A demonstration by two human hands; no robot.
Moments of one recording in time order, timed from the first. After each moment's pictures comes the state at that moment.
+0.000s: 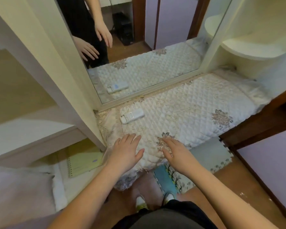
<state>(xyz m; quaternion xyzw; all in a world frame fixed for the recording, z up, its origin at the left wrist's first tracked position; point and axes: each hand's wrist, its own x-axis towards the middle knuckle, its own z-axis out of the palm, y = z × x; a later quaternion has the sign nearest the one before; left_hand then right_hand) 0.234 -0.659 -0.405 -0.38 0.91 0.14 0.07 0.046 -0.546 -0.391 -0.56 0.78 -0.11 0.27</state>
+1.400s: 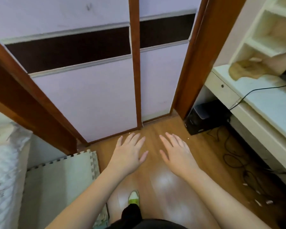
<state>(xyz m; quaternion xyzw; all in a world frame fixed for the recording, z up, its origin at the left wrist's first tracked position) -0.170 -0.091 -0.366 0.35 0.93 0.03 0.05 -0.084 0.088 -0.366 0.10 0.98 -0.13 0.05</state>
